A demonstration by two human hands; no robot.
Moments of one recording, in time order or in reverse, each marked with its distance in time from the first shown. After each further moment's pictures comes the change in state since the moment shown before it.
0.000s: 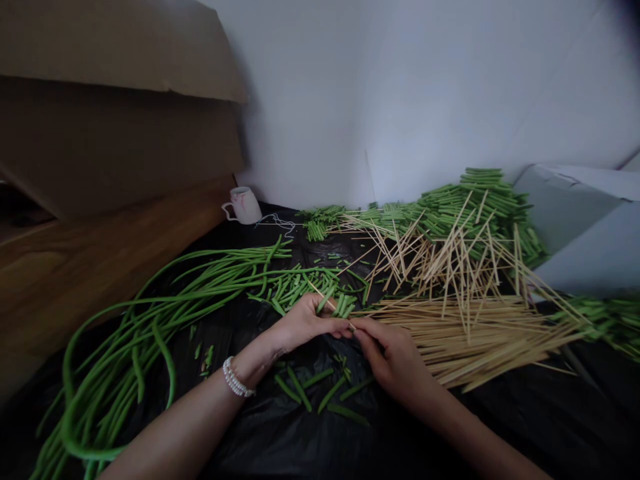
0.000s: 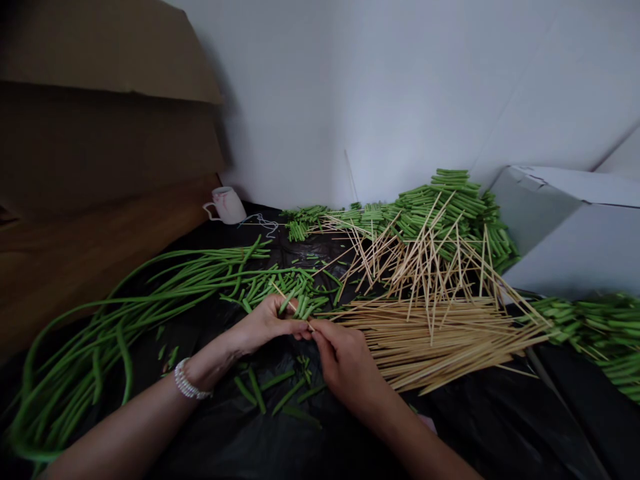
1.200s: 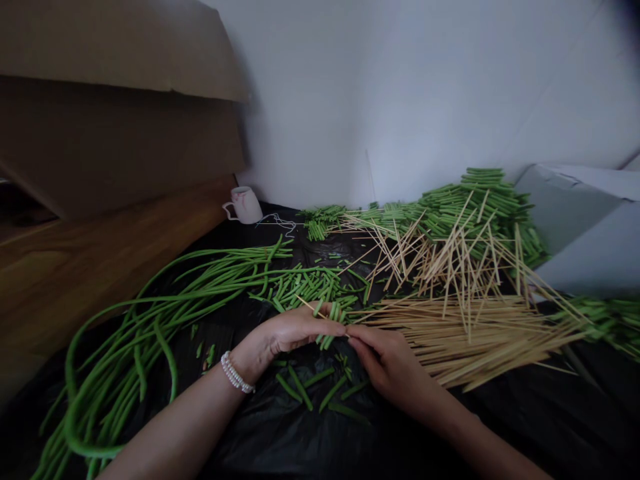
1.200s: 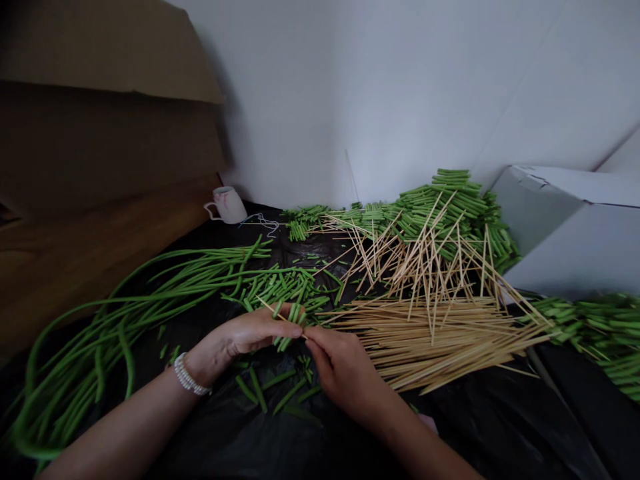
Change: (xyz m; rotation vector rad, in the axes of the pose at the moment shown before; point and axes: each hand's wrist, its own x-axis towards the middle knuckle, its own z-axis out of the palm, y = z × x) left_hand -0.007 -0.001 -0.010 -0.187 -0.026 -0.291; right_hand -0.004 -0.004 0.000 0.024 -0.143 0.000
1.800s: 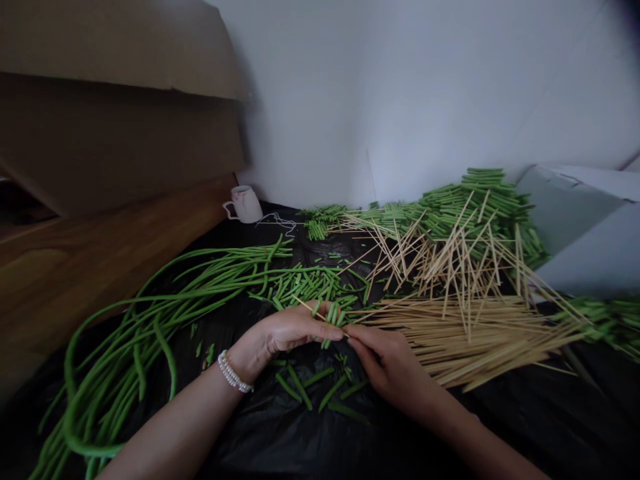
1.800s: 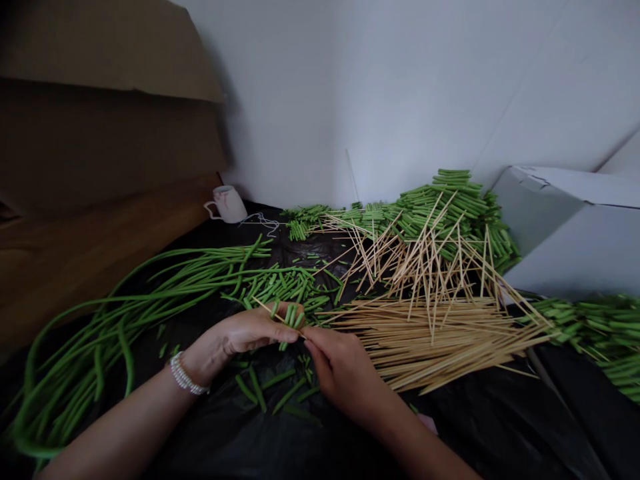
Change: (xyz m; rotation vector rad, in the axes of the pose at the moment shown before) left_hand -0.003 0.005 -0.001 -0.058 -0.126 0.025; right_hand 0.000 -0.002 -0.001 -0.026 -0.001 -0.033
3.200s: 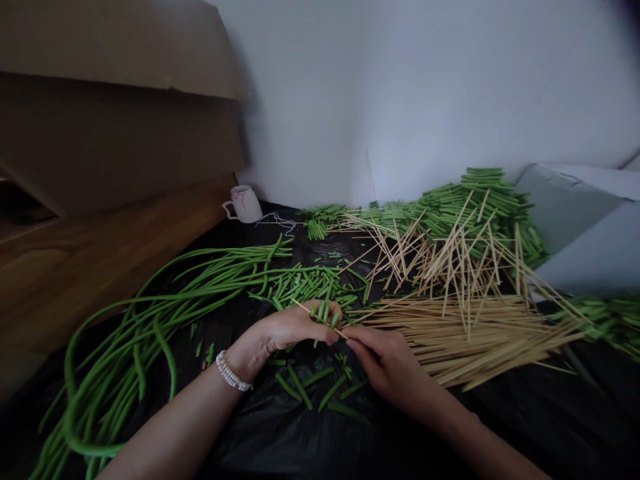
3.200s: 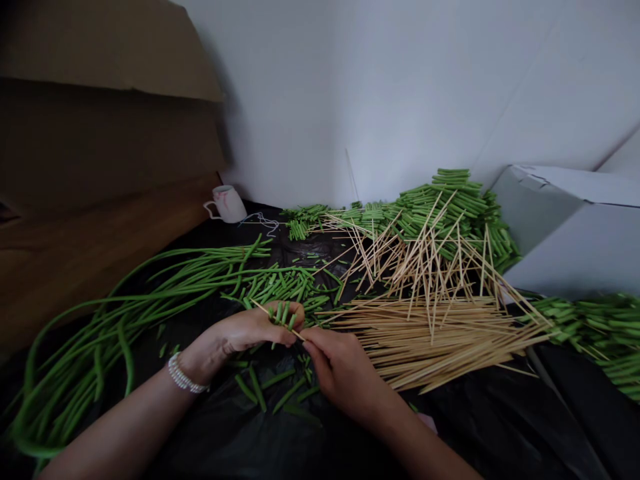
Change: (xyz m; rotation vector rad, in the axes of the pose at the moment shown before) left_hand -0.002 0.006 0.003 0.248 -0.018 0.054; right_hand 0.000 0.001 0.001 0.027 -0.027 0.015
